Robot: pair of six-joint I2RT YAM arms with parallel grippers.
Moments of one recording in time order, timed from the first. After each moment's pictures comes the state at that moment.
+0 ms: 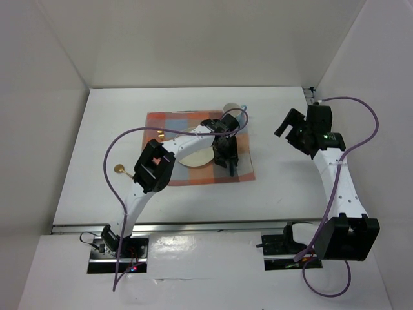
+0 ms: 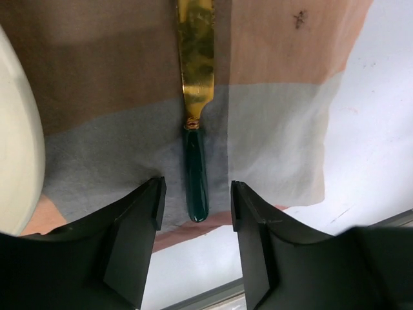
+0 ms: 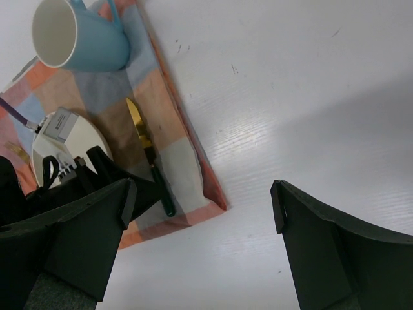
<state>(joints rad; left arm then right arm) -0.75 2.38 2.05 -0.84 0.16 -0.85 -0.07 1.20 1.14 -0.68 -0.04 0.52</state>
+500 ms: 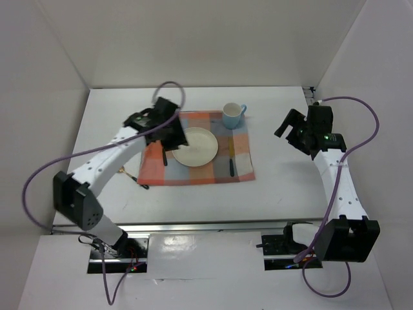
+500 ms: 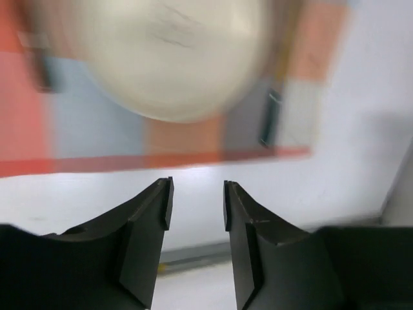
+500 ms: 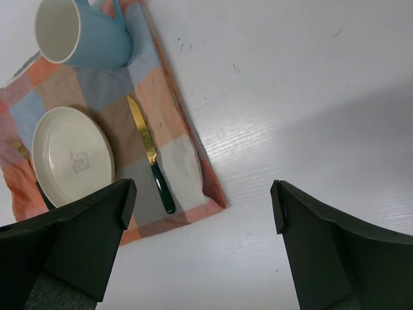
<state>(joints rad) -0.63 1.68 1.61 -0.89 -0.04 -0.83 -0.07 1.19 1.14 -0.69 -0.04 0.51</state>
